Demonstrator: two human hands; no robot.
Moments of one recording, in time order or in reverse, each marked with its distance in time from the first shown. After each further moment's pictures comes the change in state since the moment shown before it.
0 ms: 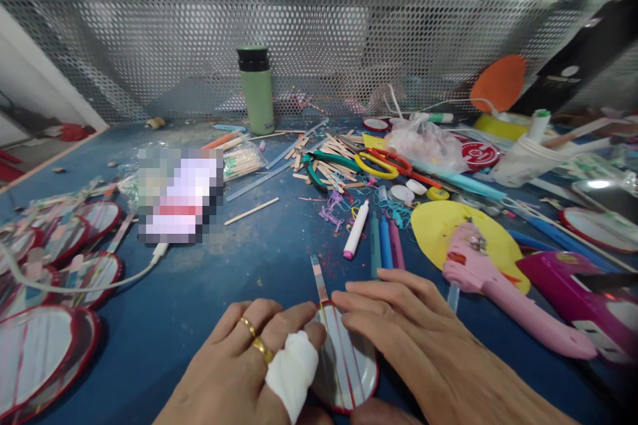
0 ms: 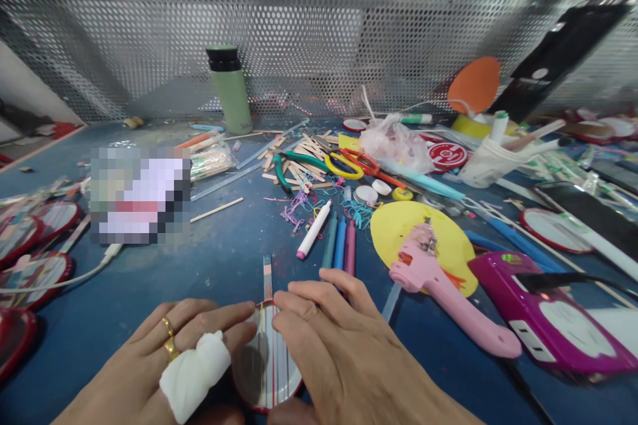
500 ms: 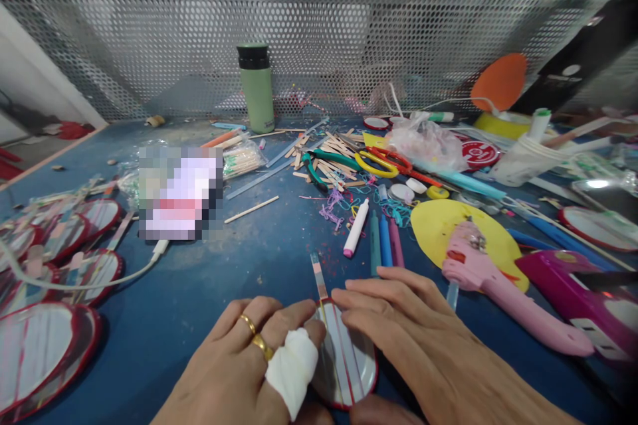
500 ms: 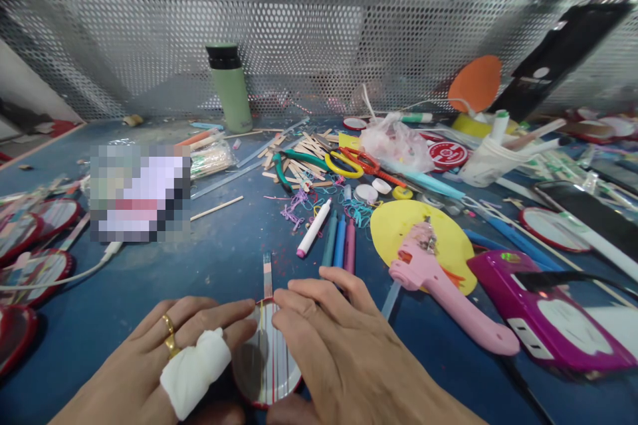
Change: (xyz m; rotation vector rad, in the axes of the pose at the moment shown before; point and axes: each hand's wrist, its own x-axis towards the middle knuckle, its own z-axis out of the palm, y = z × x) left_hand -0.004 -0.002 0.011 -0.008 0.068 0.019; right_hand 0.002 0.000 0.000 -0.026 0.029 -0.025
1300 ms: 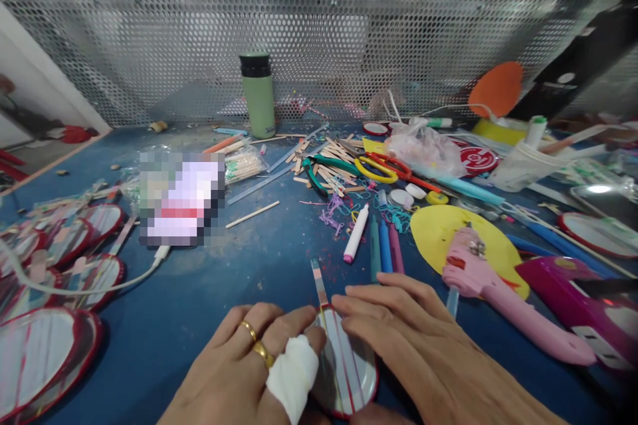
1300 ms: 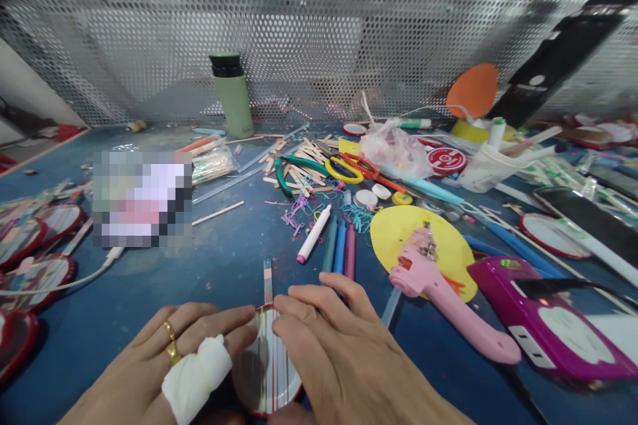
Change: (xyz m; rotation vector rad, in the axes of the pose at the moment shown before) left_hand 0.008 0.002 -0.018 0.022 -0.107 -0.010; right_hand 0.000 0.001 0.000 0.065 0.037 0.031
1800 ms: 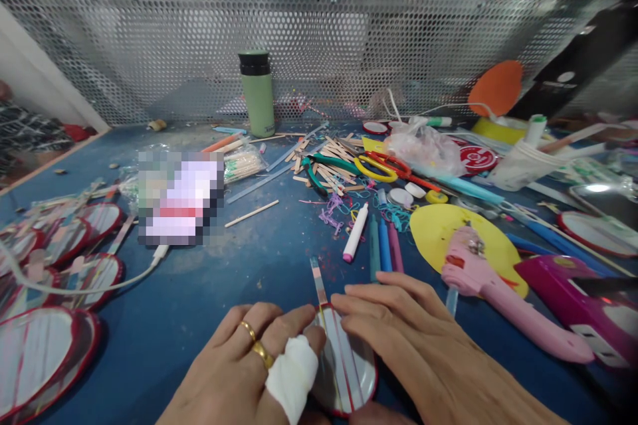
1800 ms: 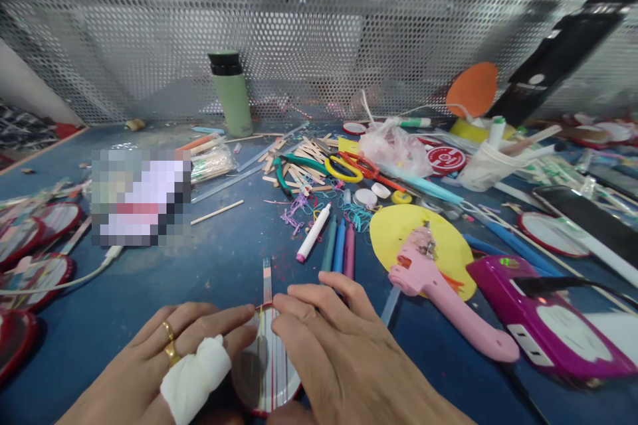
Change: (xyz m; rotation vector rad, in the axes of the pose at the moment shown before) left_hand 0.001 0.001 0.000 0.048 0.042 0.042; right_hand 0.008 -0.005 -0.016 -0.104 -0.130 -0.025
